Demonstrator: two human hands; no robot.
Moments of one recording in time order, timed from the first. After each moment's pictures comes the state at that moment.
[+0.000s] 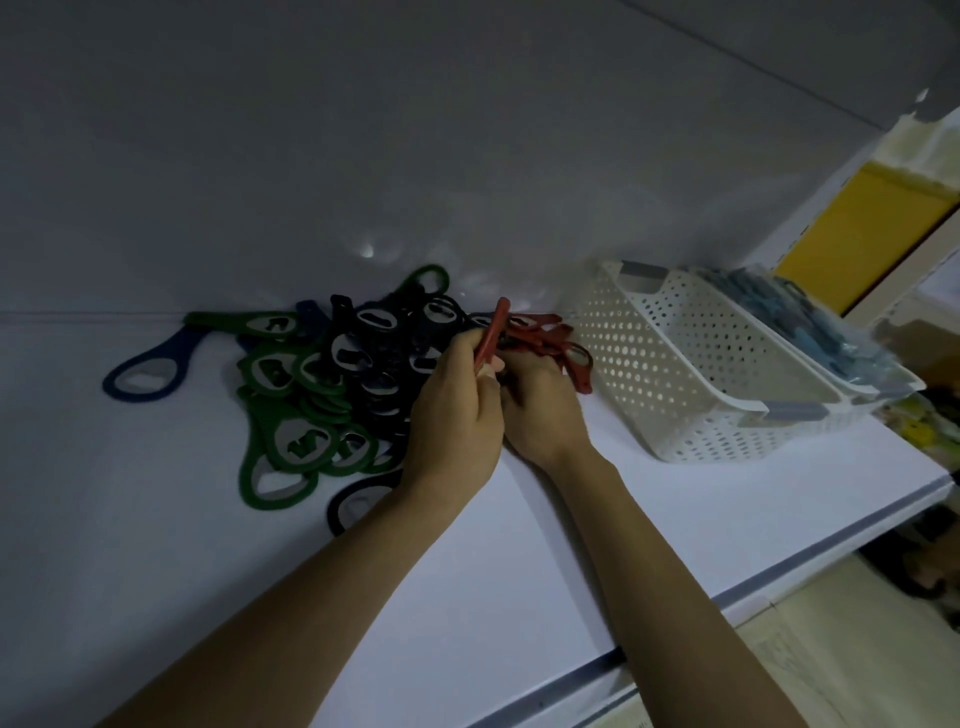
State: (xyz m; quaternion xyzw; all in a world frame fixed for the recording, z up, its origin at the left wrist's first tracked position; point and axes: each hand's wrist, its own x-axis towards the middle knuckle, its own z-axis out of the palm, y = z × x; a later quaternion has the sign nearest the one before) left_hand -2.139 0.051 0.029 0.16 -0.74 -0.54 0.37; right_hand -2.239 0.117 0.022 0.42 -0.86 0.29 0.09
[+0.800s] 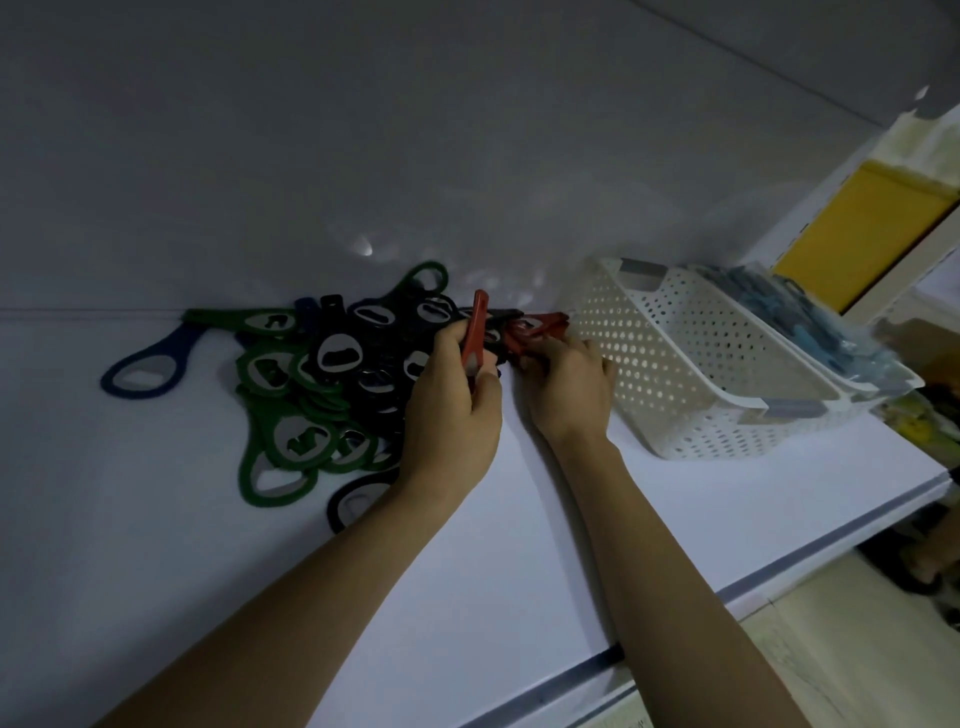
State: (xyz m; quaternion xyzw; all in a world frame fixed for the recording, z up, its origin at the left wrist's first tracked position) left_hand -2.138 0.049 0.027 0.17 -0.71 -0.56 0.38; right_hand -2.260 0.121 0.026 0.27 -0.93 0.18 0.19
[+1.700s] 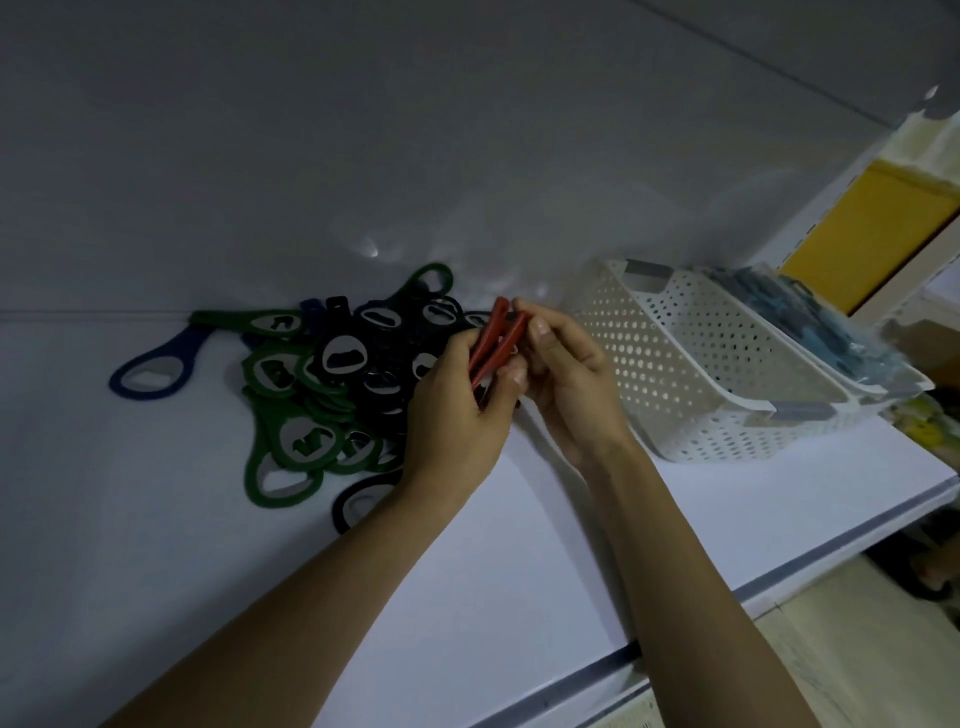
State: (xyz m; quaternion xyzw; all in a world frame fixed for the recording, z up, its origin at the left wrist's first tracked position) left_hand -2.136 0.049 0.026 0.14 -0.73 -0.55 0.38; right_hand -2.222 0.125 0.057 0.30 -0.55 0.75 -0.20
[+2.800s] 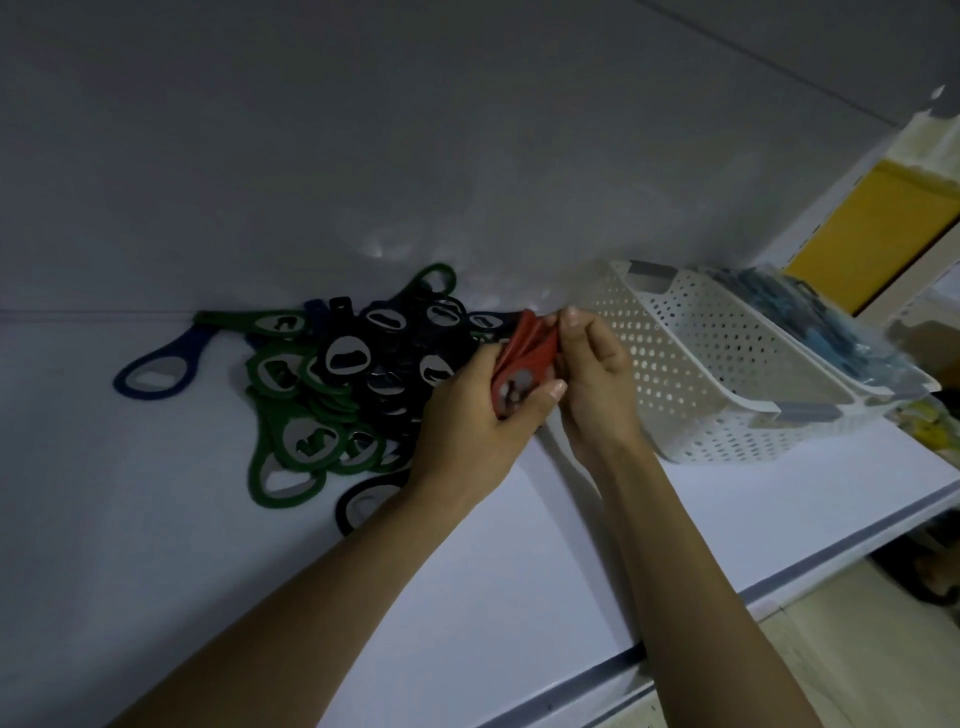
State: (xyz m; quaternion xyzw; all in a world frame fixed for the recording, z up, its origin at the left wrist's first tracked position) left_hand -2.134 0.053 0.026 0.11 -0.74 -0.56 0.35; right_hand -2.228 0.130 0.057 0.28 -0.59 0.75 -0.10
